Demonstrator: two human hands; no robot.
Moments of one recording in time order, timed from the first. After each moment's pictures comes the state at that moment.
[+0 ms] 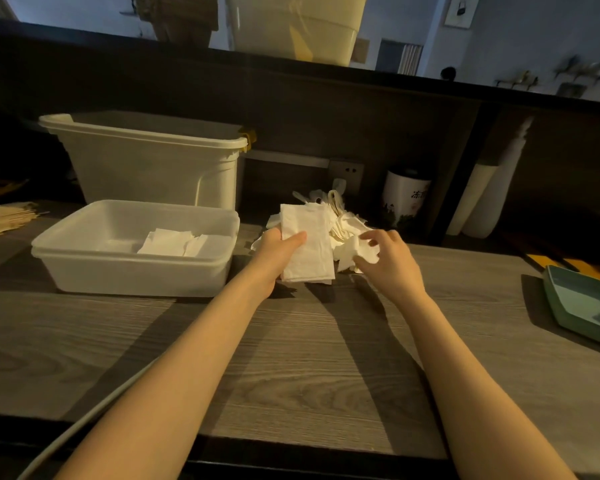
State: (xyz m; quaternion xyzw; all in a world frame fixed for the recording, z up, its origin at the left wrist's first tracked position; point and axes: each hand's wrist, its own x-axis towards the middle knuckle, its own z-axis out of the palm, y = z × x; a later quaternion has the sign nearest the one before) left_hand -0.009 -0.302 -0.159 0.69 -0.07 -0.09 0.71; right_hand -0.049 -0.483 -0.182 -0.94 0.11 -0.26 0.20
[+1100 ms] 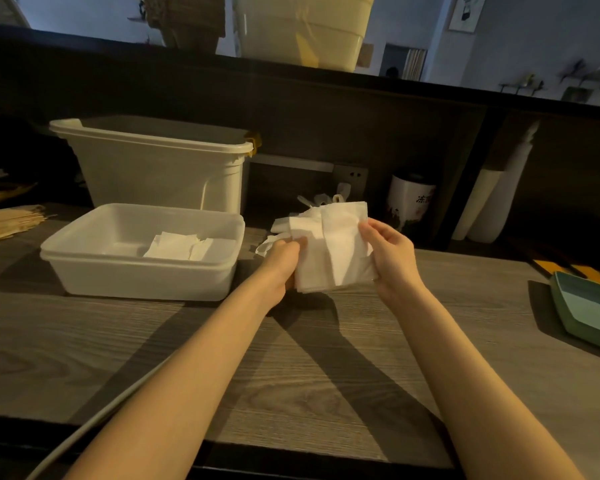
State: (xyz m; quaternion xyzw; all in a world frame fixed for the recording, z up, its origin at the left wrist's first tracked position) left_hand -0.009 -0.305 -0.164 0.64 -0.03 -0.16 0.75; right_hand -0.059 -0.438 -0.150 -0.65 0.12 -0.25 0.70
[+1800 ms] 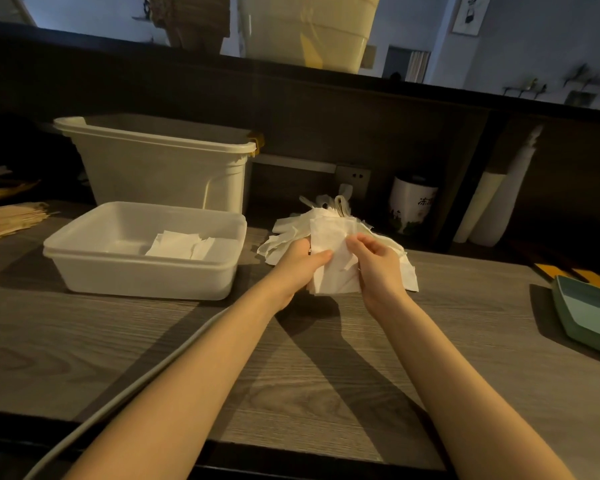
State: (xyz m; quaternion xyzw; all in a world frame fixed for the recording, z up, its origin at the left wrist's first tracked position) left_hand -0.020 -0.311 -0.167 0.72 -0.20 -0.10 0.65; right_hand -0.049 -0.426 -0.171 -0.67 0.14 -0.25 0.69
